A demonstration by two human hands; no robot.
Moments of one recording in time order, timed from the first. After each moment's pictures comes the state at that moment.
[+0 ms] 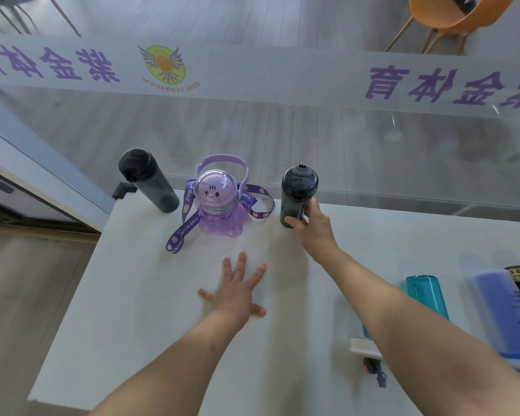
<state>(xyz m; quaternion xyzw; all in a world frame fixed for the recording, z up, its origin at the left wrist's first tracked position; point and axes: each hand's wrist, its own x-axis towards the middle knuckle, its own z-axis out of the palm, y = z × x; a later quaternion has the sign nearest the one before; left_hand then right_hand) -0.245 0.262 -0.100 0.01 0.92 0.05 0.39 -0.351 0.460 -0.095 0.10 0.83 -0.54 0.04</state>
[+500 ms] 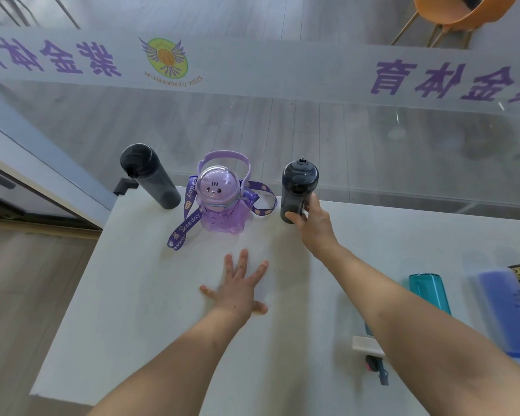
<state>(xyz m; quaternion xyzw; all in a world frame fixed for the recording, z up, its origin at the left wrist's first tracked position) -0.247 0.262 -0.102 0.01 0.92 0.05 0.39 -0.356 0.456 -0.098 0.09 0.84 -0.53 0.04</state>
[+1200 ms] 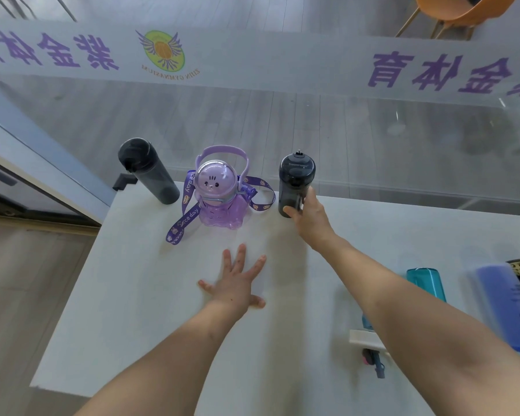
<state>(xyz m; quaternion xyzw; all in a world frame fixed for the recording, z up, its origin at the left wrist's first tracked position) -0.245 0.262 -0.100 0.00 0.92 0.07 0.39 -0.363 0.458 -0.099 0.08 0.85 -0.51 0.08</state>
